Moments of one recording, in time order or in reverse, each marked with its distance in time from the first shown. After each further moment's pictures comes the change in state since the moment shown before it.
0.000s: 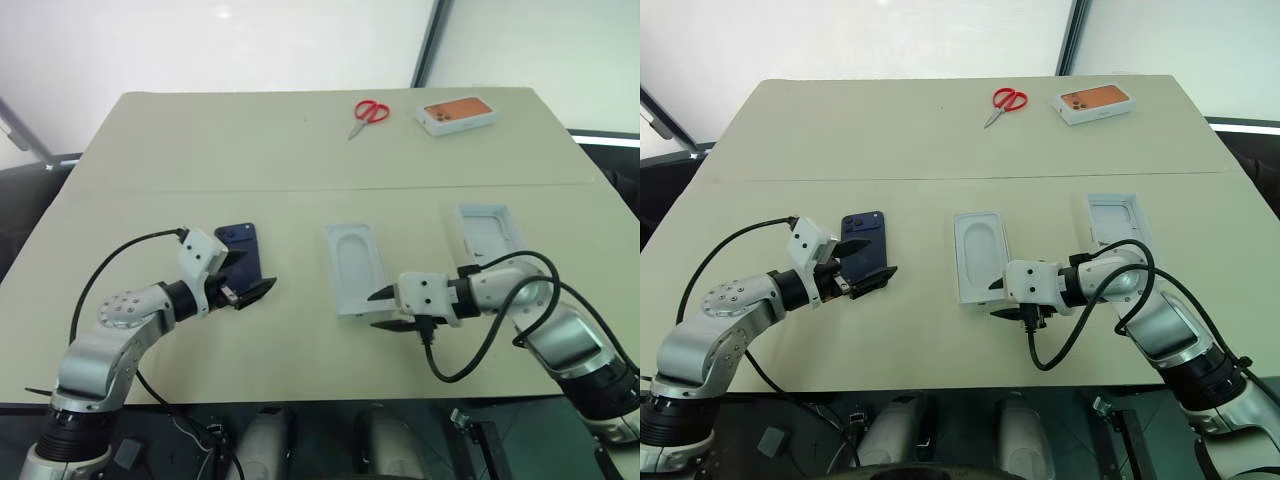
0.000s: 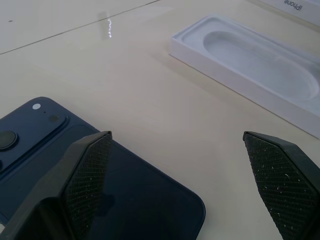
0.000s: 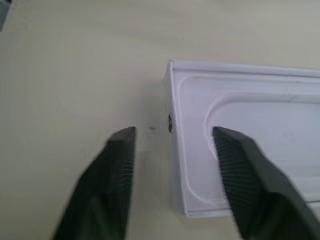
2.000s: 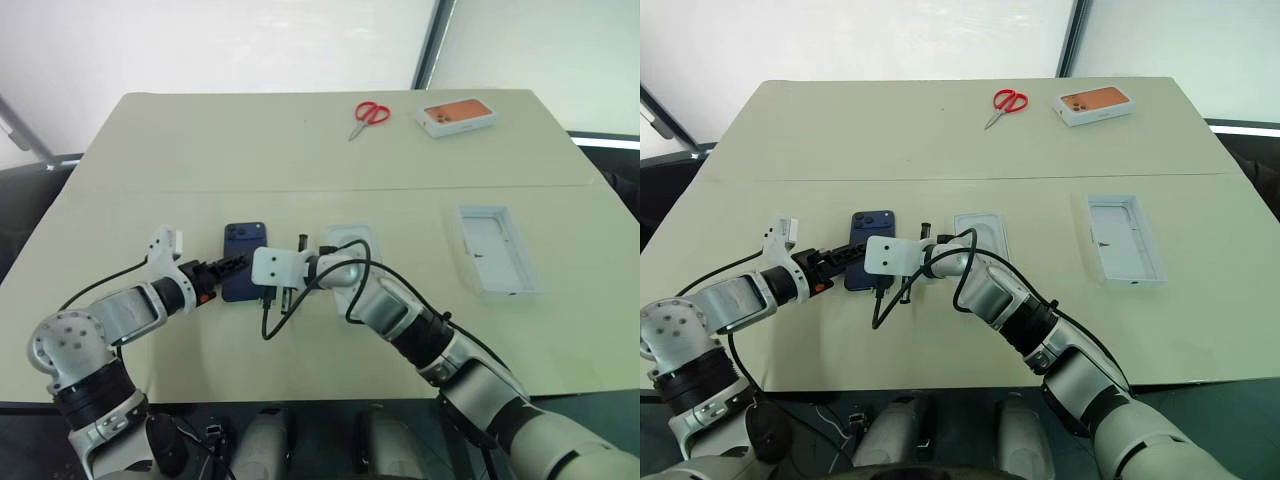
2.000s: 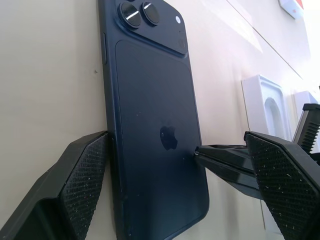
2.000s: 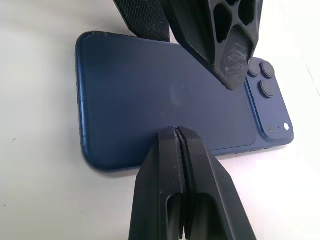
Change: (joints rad) left arm -0.281 -0.330 0.614 0.167 -0.587 0.954 0.705; right arm -0.415 0.687 0.372 0.526 -0.388 0.054 -0.439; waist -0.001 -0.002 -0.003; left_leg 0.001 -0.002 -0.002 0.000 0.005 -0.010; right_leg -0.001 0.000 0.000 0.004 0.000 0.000
